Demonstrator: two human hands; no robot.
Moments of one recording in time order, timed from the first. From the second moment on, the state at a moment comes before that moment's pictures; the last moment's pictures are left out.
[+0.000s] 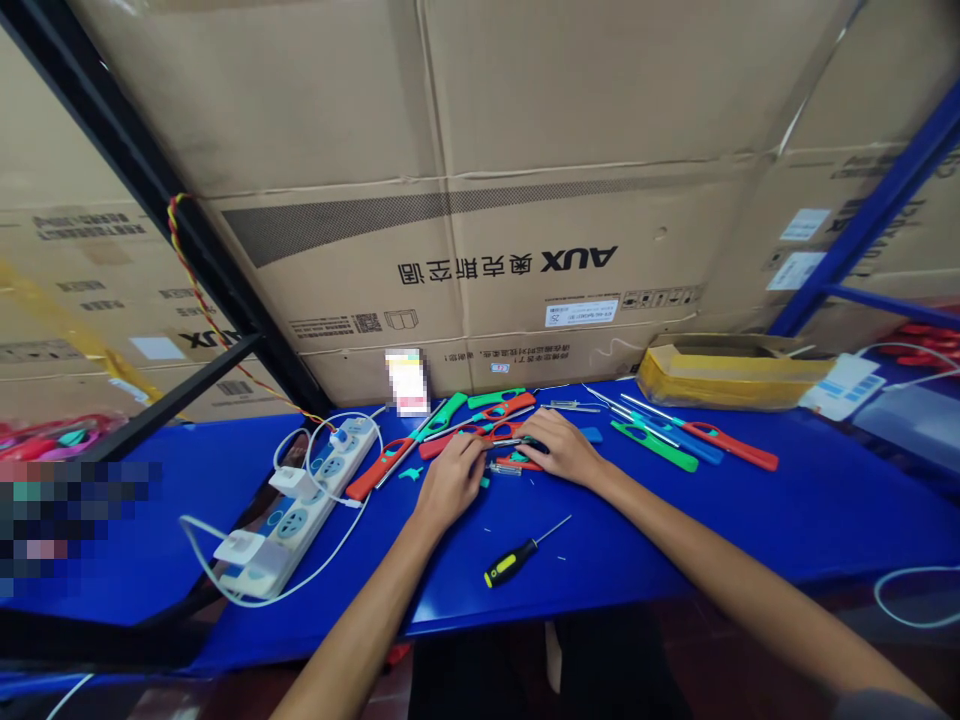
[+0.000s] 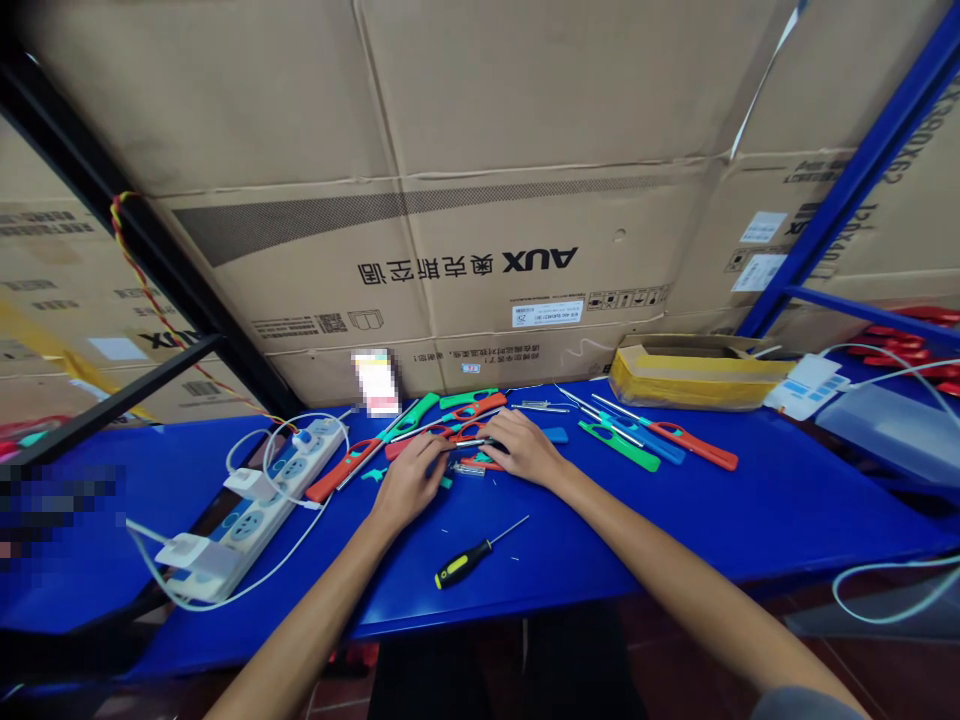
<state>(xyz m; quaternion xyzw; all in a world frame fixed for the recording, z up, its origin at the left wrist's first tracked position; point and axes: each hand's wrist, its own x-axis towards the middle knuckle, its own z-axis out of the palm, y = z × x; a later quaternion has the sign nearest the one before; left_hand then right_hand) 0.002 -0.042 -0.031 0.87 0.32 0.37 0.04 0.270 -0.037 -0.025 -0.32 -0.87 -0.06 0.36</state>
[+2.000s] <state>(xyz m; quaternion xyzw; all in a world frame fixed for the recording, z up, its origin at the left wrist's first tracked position) -0.003 -0.033 -0.033 0.87 0.33 0.38 0.02 0.268 -0.040 -0.022 -0.34 -0.87 -0.04 0.35</state>
